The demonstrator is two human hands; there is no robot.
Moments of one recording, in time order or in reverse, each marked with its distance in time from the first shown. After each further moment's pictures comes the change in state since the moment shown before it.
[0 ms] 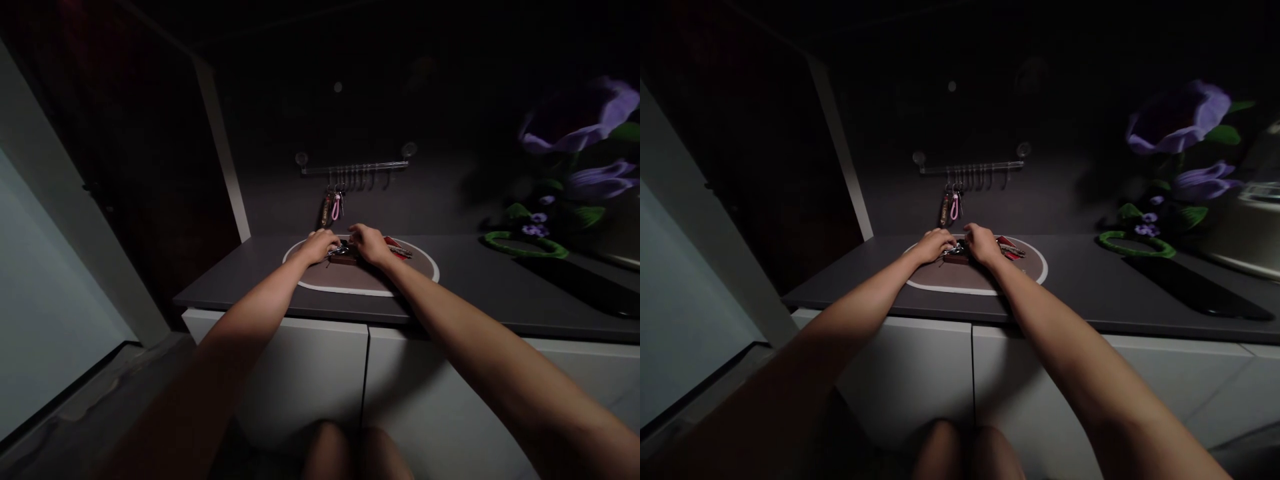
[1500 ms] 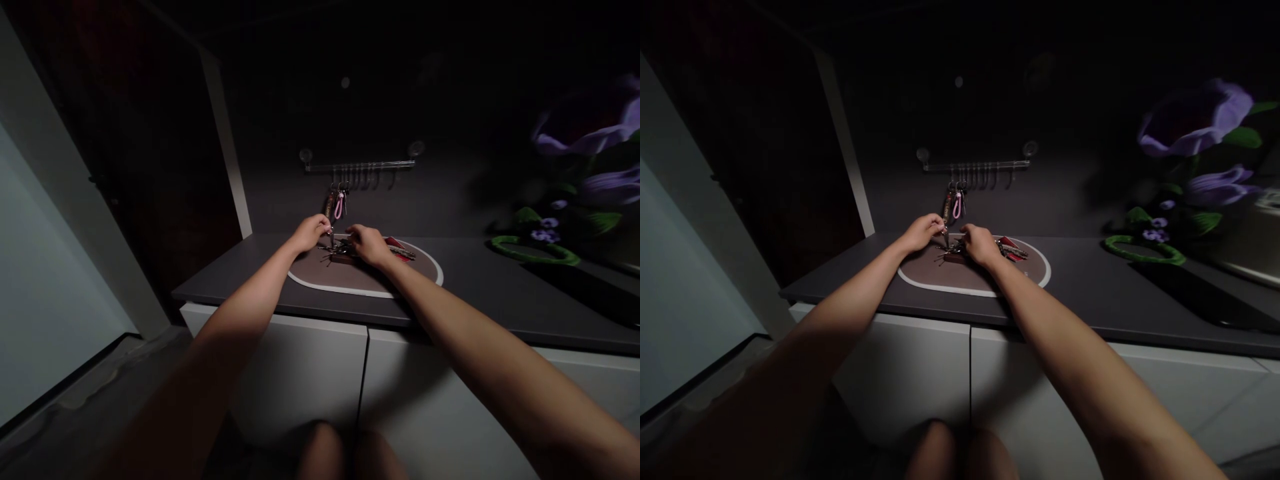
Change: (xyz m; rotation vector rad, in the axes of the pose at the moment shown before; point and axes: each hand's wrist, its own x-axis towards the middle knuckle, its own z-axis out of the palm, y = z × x) left_hand -0.005 0.001 -0.030 -0.586 0.192 -0.166; right_hand -0.001 -0.011 -0.001 -0.033 -0.042 -0.049
